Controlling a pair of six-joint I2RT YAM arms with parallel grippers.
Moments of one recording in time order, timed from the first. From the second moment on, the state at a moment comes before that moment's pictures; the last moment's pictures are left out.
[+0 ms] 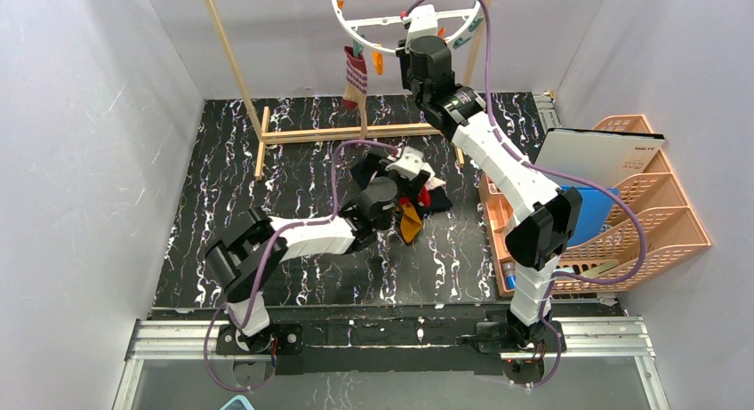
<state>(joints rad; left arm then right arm) -0.96 1.75 0.99 0.72 -0.68 0.29 0.64 1.89 2.06 -0.35 0.47 -0.01</state>
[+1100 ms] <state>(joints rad) -0.36 1.64 1.00 0.59 0.01 -0.19 0.54 1.75 1.90 -0.30 0.36 0.02</state>
